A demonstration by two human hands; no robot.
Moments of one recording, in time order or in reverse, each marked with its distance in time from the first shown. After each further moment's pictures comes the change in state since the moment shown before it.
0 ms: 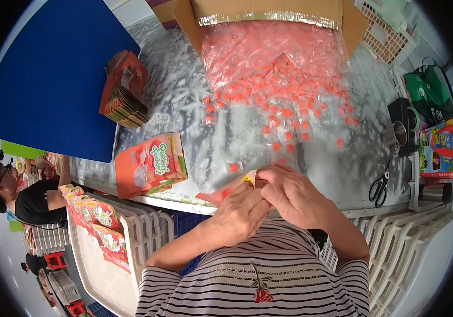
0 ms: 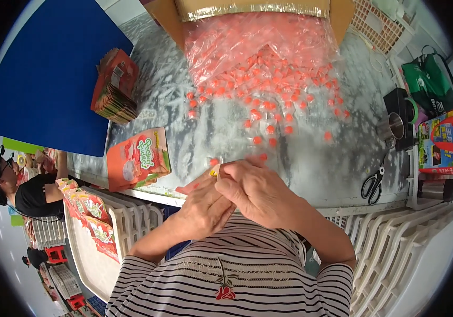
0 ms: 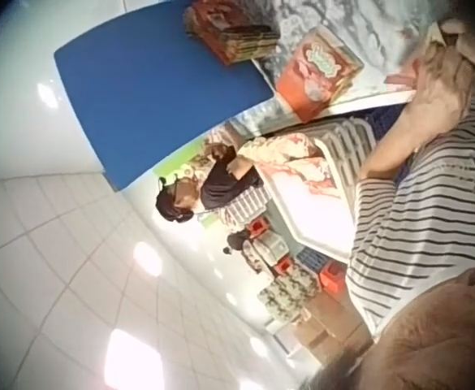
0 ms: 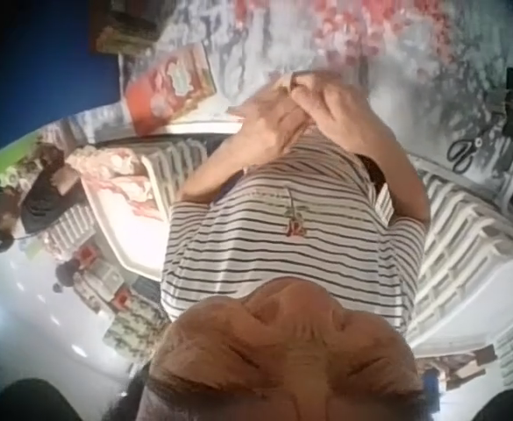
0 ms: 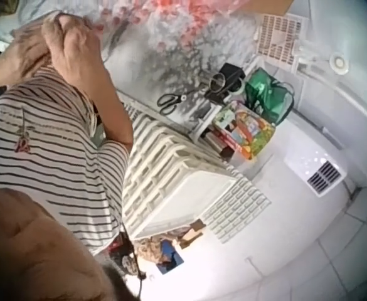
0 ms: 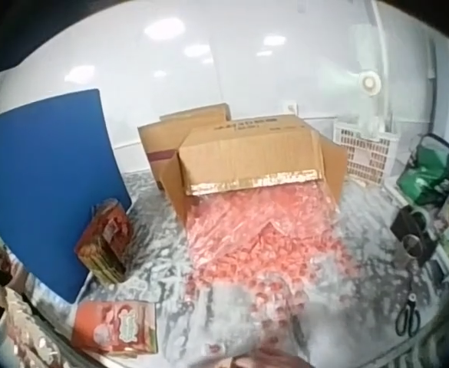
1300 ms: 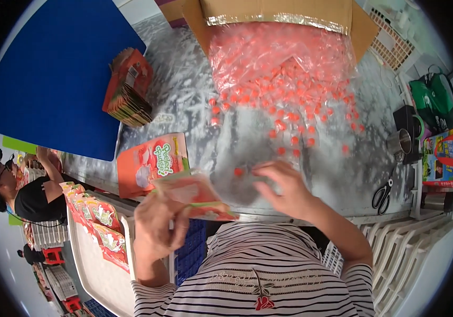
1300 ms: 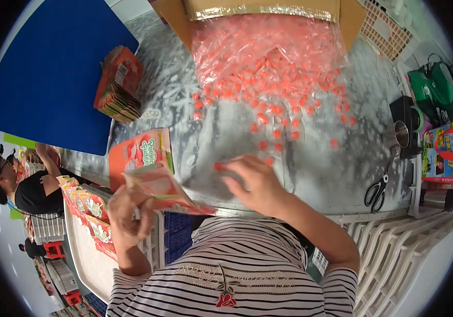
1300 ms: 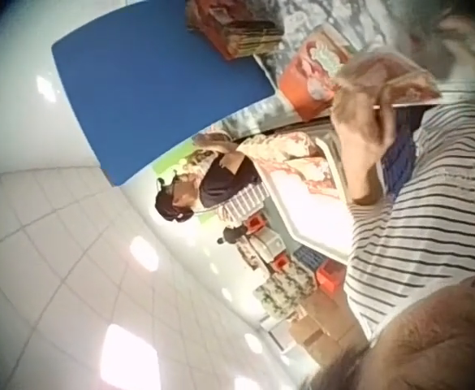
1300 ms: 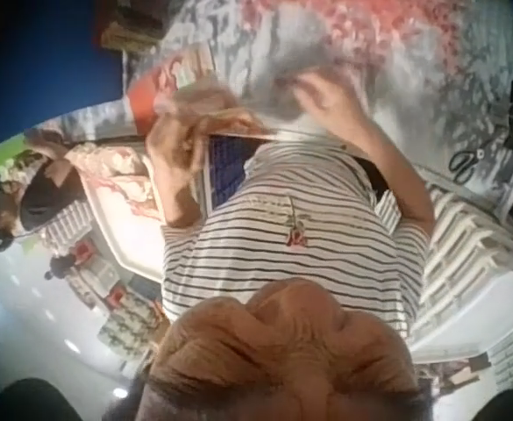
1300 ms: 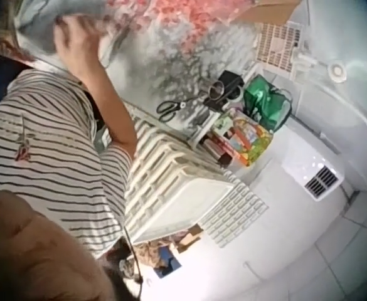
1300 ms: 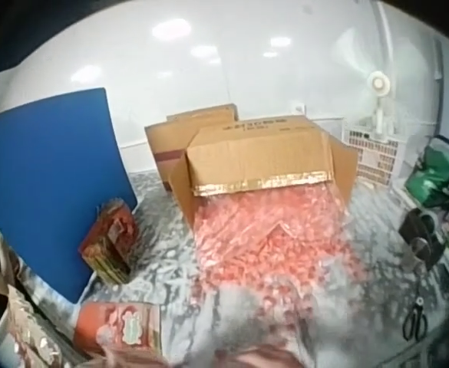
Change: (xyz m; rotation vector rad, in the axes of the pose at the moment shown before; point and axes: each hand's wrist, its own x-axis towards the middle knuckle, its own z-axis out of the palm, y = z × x) left_hand -0.039 0.000 -0.106 0.303 0.044 -0.240; right_hand 0.020 0.044 0.031 -0.008 0.300 -0.122
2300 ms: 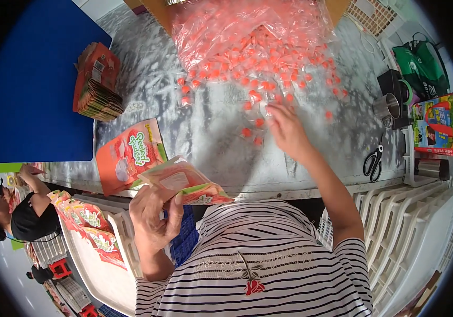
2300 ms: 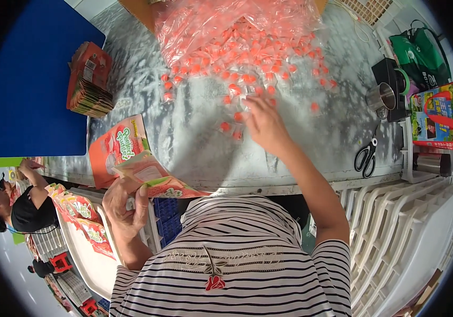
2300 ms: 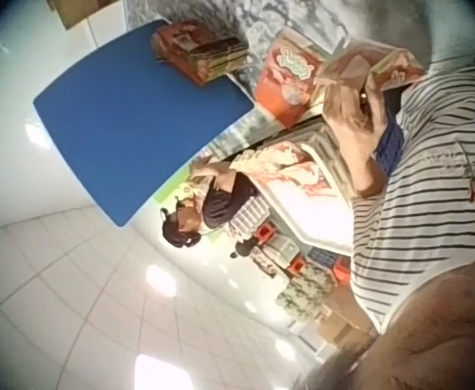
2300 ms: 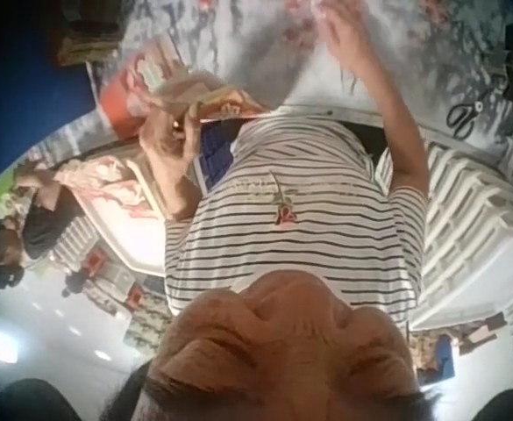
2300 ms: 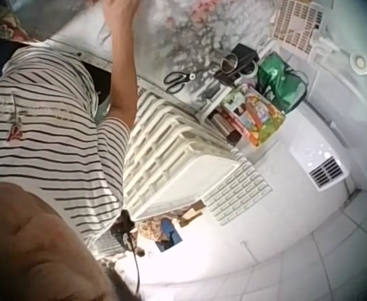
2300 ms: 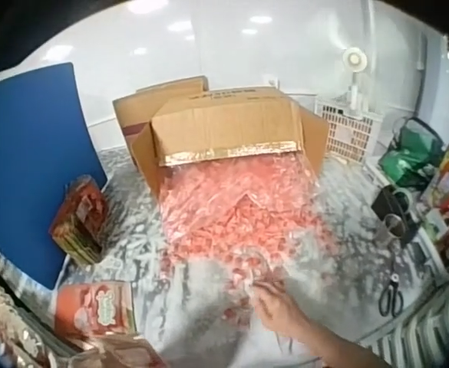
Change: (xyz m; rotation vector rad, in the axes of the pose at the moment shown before) left_hand -0.005 0.011 0.029 -0.109 0.102 -0.201; right_hand -0.012 0.108 -0.022 -0.304 0.222 0.173
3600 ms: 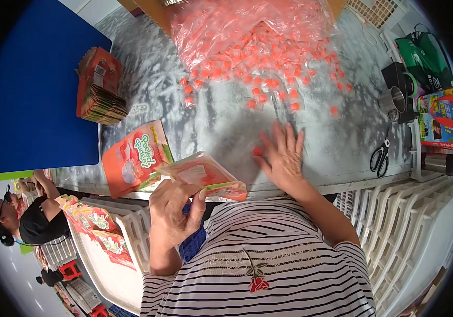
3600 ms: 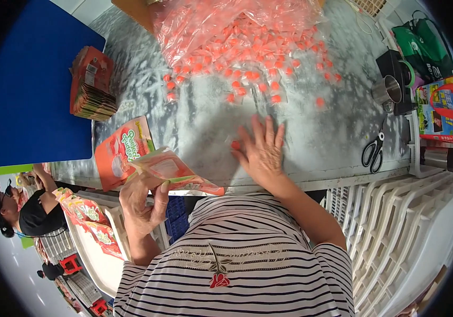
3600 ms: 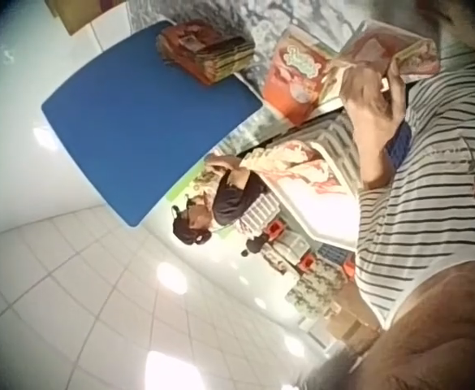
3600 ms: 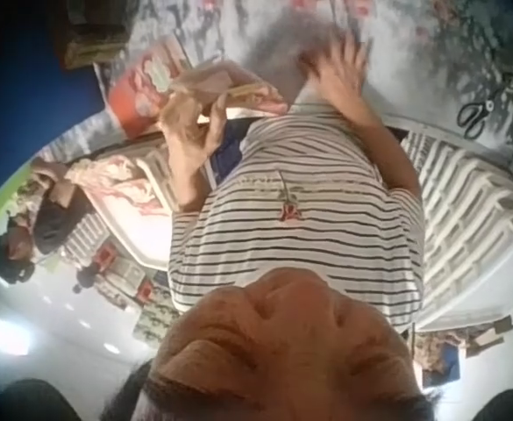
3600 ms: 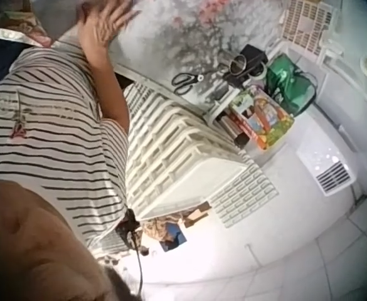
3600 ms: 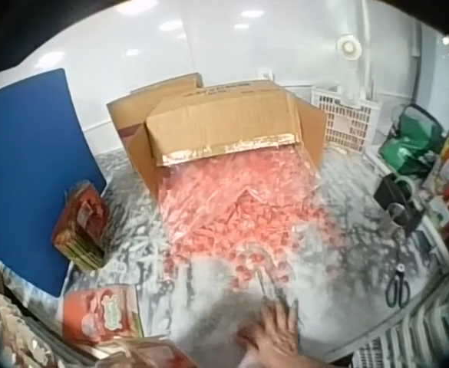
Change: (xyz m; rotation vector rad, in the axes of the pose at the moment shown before) left_hand 0.012 0.000 0.018 -0.055 -0.074 0.092; right_hand -0.064 -0.034 0.044 -0.509 0.040 0.002
